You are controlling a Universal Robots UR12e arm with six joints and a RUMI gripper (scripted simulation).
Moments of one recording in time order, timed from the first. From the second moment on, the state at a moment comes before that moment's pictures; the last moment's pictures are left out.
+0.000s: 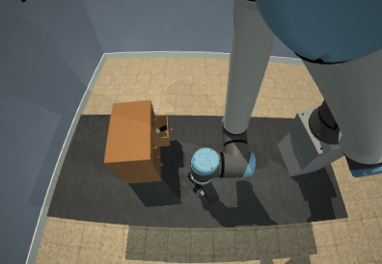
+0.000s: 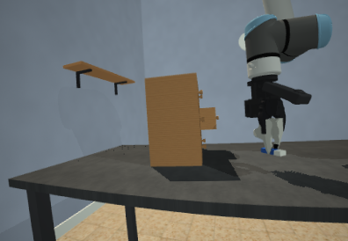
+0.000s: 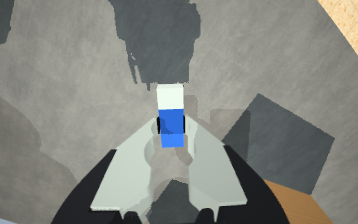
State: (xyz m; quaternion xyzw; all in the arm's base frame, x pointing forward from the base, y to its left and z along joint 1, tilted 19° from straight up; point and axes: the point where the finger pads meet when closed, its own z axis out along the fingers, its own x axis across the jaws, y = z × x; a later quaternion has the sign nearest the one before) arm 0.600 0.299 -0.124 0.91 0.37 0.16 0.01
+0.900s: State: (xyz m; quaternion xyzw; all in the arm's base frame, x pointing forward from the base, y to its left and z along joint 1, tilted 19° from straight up) arm 0.586 0.293 -0.080 0.92 0.36 0.16 0.01
